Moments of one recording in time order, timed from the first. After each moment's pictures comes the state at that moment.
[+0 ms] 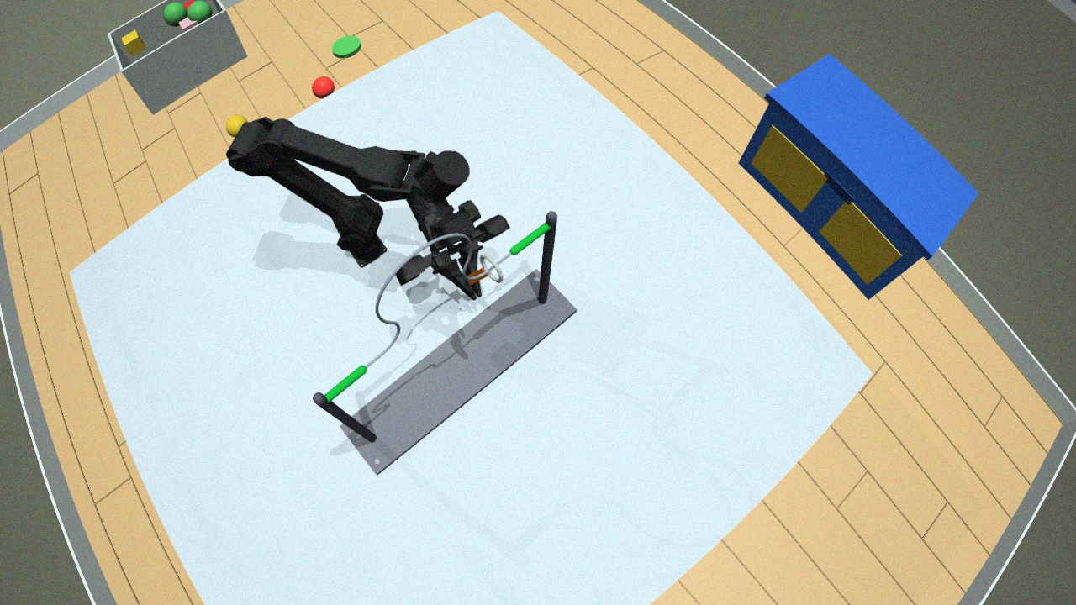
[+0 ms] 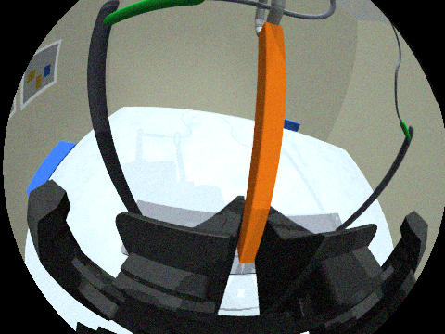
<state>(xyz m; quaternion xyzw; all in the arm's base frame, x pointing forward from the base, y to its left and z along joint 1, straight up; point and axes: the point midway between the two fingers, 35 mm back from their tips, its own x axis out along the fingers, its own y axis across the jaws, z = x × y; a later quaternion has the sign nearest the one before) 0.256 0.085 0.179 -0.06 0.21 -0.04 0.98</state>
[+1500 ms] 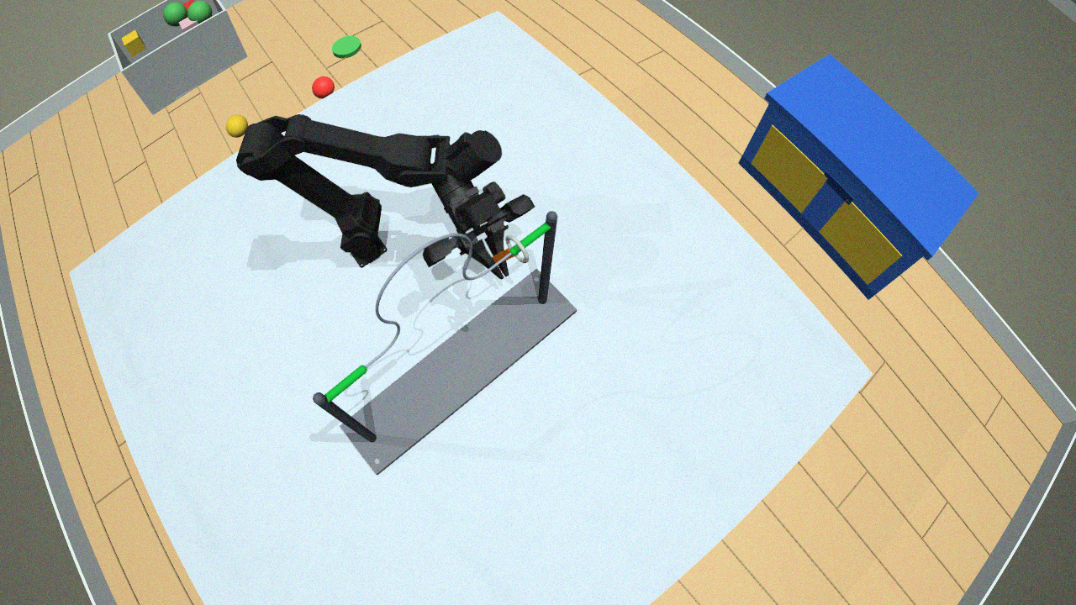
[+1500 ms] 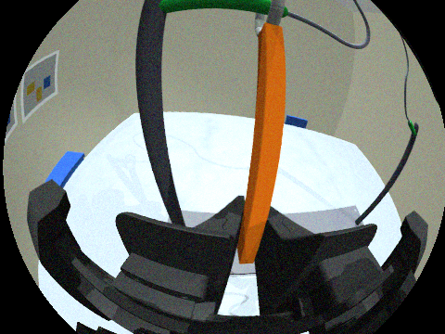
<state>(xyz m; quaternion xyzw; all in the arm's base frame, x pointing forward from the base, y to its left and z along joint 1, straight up) 0.253 0.139 0.179 -0.01 0.21 -0.03 0.98</state>
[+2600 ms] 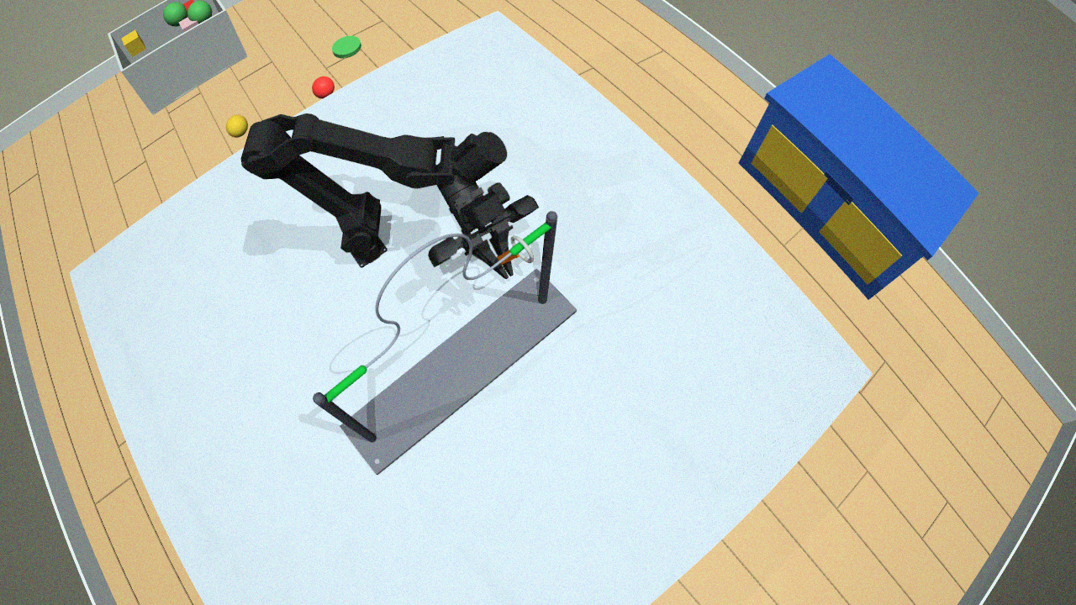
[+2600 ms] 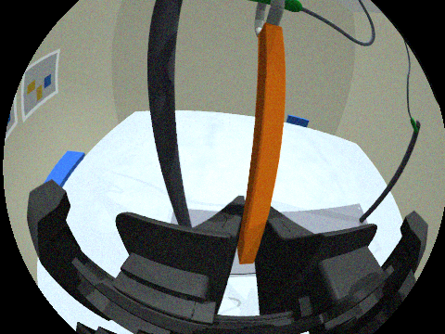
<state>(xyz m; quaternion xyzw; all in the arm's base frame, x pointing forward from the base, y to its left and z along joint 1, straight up) 0.253 0.148 0.169 -0.01 0.21 -0.03 0.98</state>
